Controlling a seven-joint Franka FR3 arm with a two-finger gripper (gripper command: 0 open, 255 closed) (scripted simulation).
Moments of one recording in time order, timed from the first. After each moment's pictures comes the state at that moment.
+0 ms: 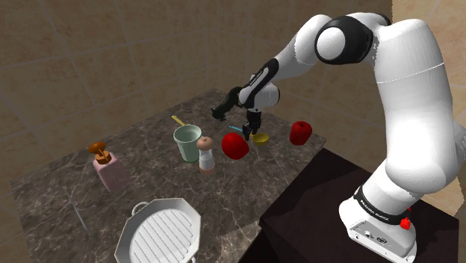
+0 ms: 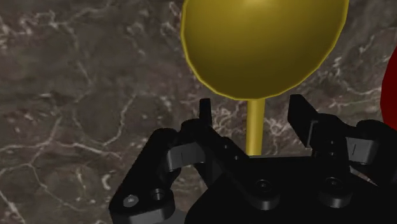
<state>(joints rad) -0.15 0.69 -0.04 -1.92 0.28 2.47 -0.47</state>
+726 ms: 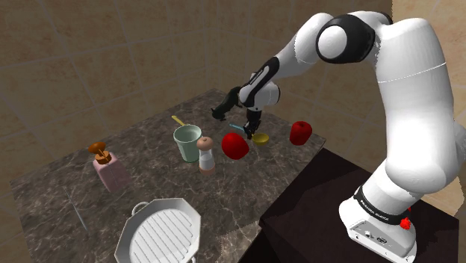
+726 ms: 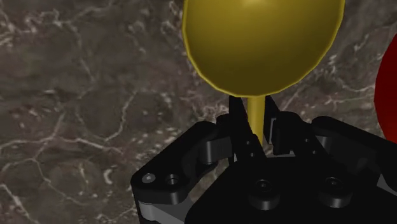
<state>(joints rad) -0.14 0.68 -0.04 -1.93 0.28 2.46 -0.46</state>
